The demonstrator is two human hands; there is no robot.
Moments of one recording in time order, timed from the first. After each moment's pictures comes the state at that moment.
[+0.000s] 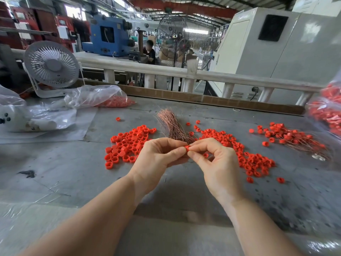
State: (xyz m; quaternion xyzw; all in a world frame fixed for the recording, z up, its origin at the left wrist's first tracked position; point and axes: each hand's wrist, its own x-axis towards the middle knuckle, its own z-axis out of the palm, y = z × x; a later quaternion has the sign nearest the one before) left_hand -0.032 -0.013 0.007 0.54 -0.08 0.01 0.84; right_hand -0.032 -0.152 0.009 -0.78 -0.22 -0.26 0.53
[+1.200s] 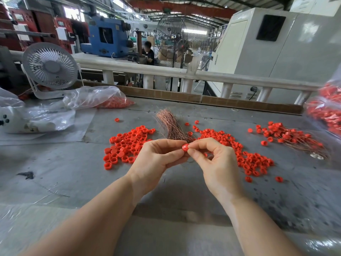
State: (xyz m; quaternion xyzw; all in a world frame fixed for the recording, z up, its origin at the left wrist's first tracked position) left_hand -0.034 -0.013 0.009 0.53 -0.09 -0.01 0.84; right_hand -0.036 -0.152 0.015 -0.79 -0.19 -0.23 0.54
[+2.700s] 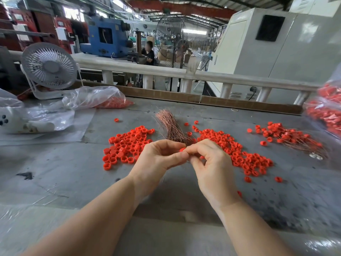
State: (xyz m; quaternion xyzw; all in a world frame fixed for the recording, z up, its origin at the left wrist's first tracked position) left_hand -0.030 -0.014 0.001 0.56 -0.09 0.01 0.82; right_hand -0.034 -0.150 0.006 -0.82 -0.24 -0.32 0.40
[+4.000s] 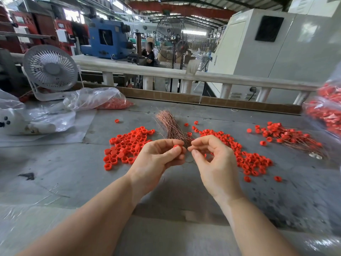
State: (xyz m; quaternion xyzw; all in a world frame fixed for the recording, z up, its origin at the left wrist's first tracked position) left_hand -0.031 -0.013 0.006 0.56 -0.08 0.00 0.83; right_hand -0.033 -0.153 0.008 -0.79 -0.17 -0.28 0.51
